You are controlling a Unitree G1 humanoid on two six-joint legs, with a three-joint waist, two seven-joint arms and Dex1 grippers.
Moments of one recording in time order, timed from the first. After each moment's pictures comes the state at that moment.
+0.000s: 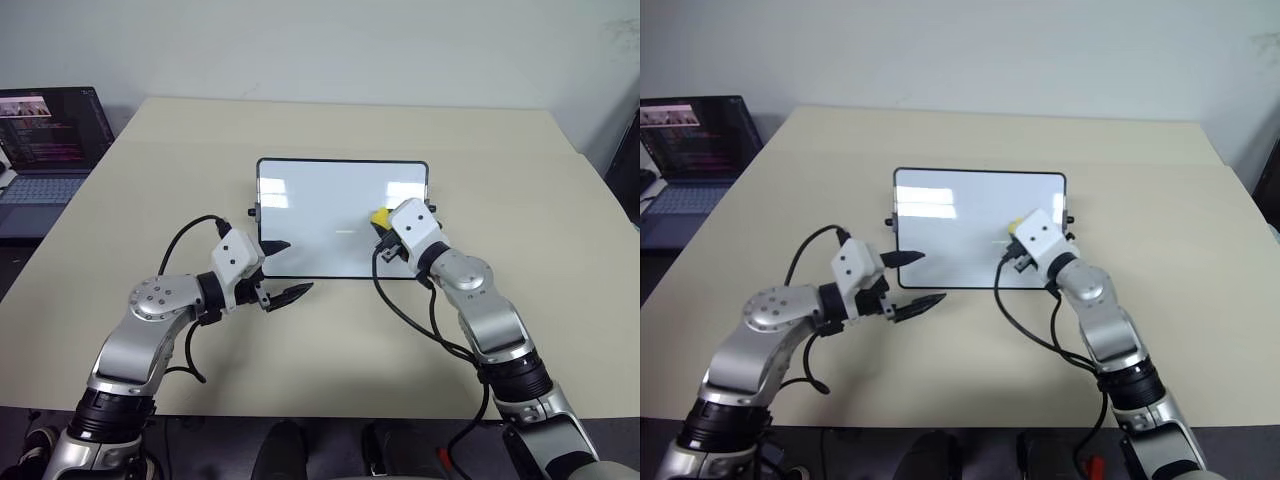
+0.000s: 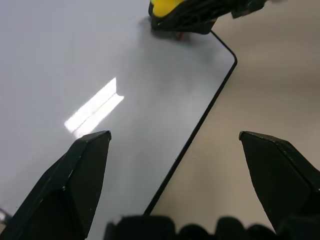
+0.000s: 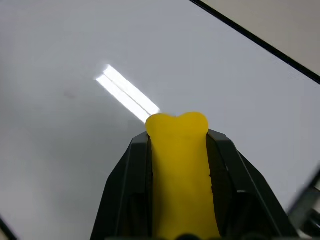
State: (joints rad) left arm -0.28 0.65 -0.02 -0.24 -0.31 0.33 -0.88; right arm -0.49 -0.28 0.20 -0.13 -0.16 0.48 0.33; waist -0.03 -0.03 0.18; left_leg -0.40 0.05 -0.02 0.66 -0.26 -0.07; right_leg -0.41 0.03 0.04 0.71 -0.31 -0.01
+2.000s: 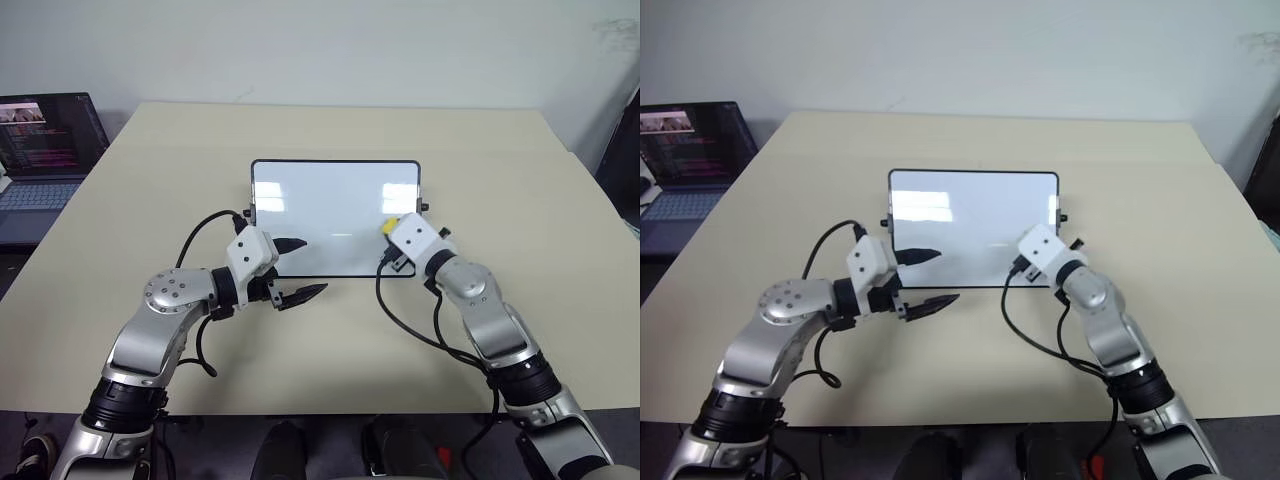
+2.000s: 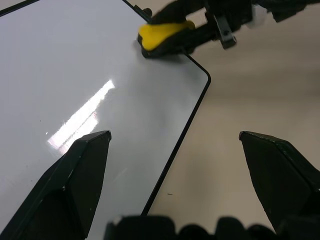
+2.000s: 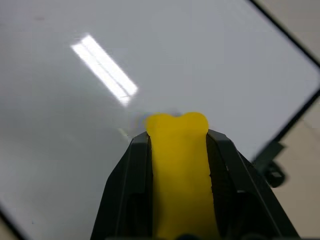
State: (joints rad) left arm -0.30 0.63 -0.06 -0.22 -0.30 0.32 -0.92; right arm -0.49 -0.34 0.24 -0.10 -0.29 0.43 0.32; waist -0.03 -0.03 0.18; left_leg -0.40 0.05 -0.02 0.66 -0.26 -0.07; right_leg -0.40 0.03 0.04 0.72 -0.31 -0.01
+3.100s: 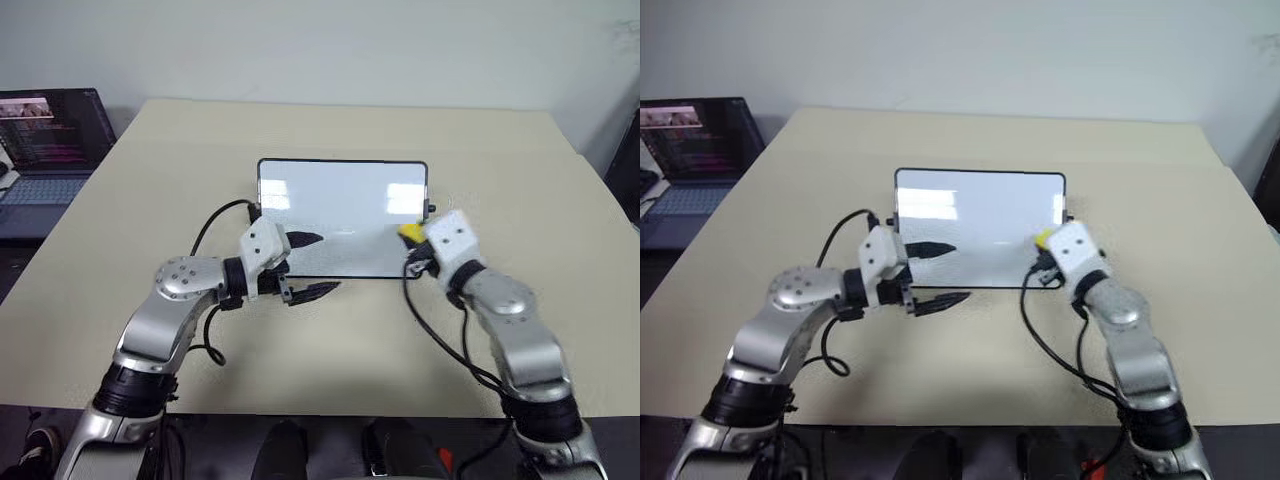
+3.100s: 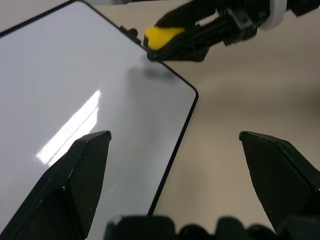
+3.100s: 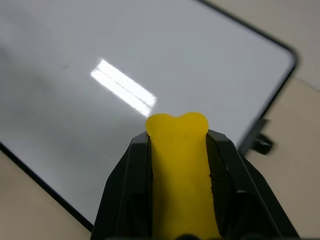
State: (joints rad) left arm -0.41 0.61 -0.12 -0.20 -0.31 0.33 -1.01; right arm -0.25 -0.30 0.06 -0.55 -0.14 0.71 0.41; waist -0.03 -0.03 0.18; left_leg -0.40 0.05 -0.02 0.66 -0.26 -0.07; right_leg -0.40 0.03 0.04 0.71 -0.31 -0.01
